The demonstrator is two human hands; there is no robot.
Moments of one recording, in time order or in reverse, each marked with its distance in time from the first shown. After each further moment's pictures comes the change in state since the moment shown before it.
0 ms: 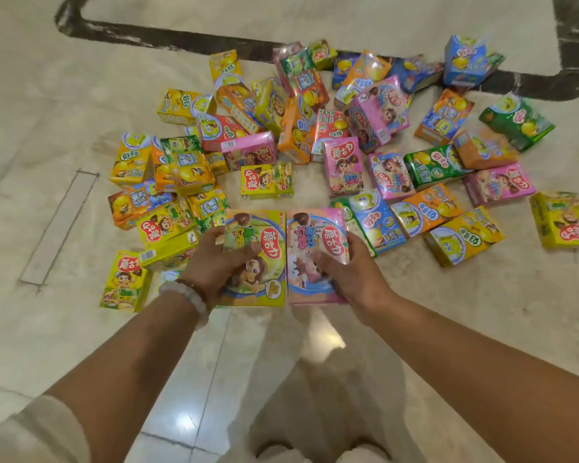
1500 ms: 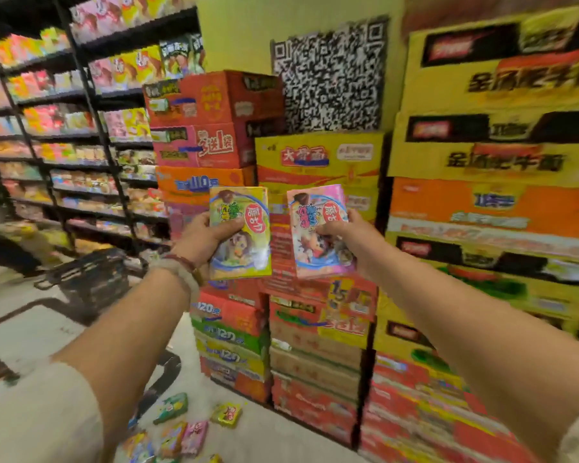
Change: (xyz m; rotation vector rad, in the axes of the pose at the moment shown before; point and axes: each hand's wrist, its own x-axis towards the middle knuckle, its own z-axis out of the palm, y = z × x) left_hand -0.712 0.538 0.203 0.307 -1.488 0.745; right_hand -0.819 -0.474 -0.125 0.369 1.188 -0.719
